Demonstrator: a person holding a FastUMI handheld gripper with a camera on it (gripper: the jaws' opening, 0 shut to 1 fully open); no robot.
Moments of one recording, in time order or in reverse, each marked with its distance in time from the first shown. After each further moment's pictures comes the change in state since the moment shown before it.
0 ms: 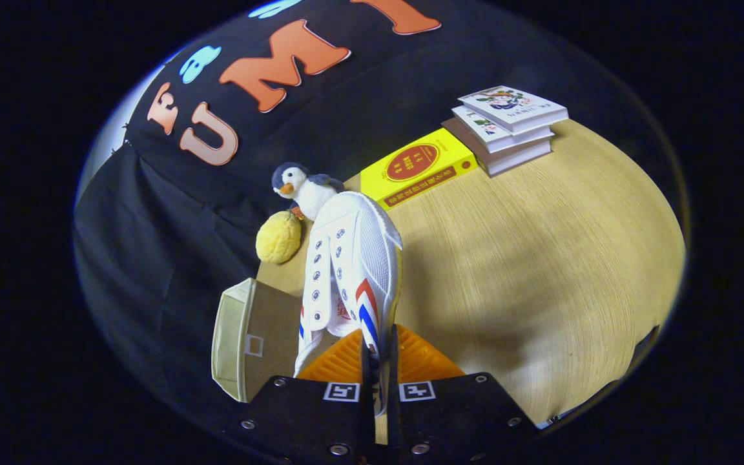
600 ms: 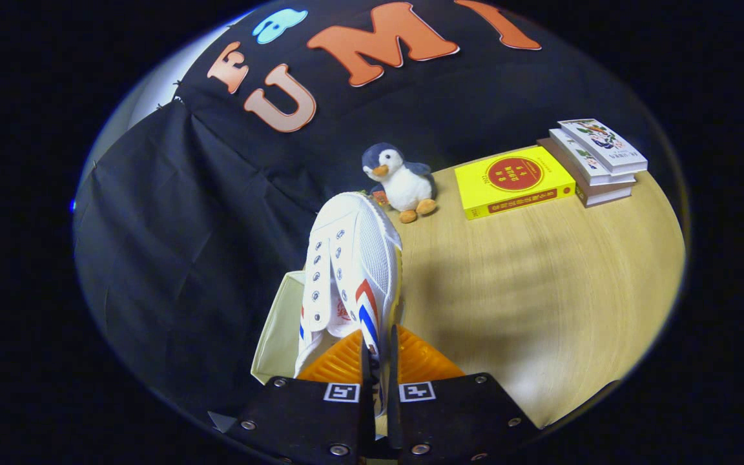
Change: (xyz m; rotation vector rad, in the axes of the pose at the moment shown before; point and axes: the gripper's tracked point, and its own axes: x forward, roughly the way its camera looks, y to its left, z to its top) arm 0.013 0.149 -0.013 -0.189 0.057 0.138
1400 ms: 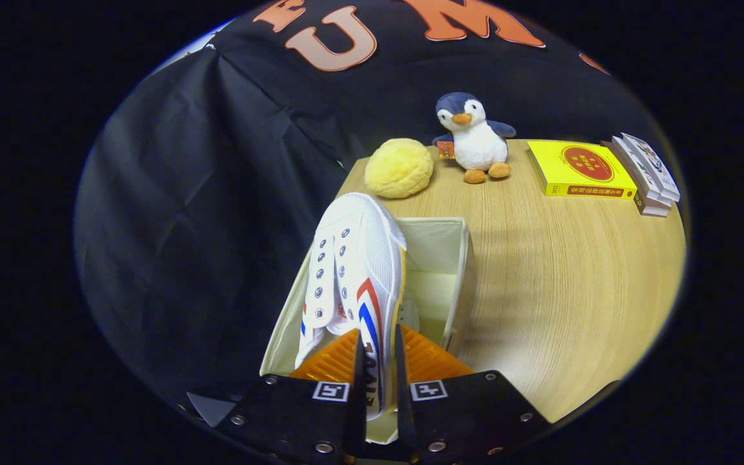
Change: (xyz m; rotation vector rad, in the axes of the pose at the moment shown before) arm 0.089 0.095 -0.066 -0.158 0.173 -0.057
